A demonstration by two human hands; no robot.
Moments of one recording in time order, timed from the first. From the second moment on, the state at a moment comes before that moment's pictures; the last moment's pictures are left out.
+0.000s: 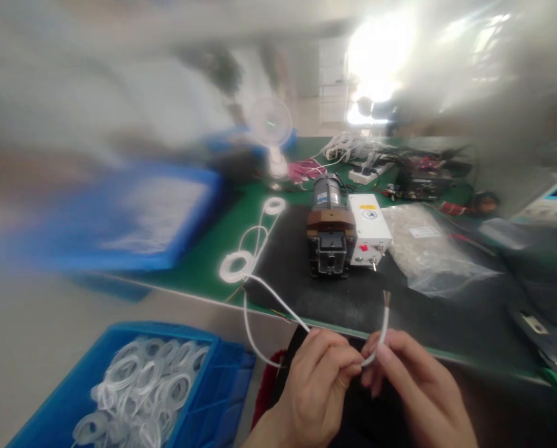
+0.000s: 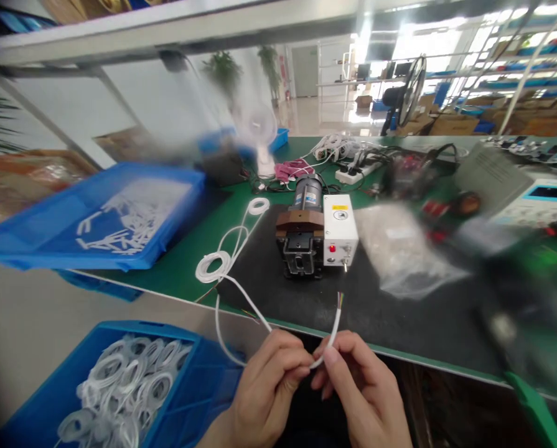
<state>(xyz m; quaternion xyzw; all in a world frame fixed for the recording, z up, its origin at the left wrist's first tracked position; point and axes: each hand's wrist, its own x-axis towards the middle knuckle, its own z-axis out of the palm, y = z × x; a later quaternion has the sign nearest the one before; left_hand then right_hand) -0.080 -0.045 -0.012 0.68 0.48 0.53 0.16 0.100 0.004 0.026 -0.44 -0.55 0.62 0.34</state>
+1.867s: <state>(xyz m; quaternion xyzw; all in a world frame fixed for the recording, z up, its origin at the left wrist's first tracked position) -0.055 -0.041 0.022 0.48 0.53 0.55 0.44 0.099 -0.065 0.021 -0.50 -0.54 0.53 0.42</state>
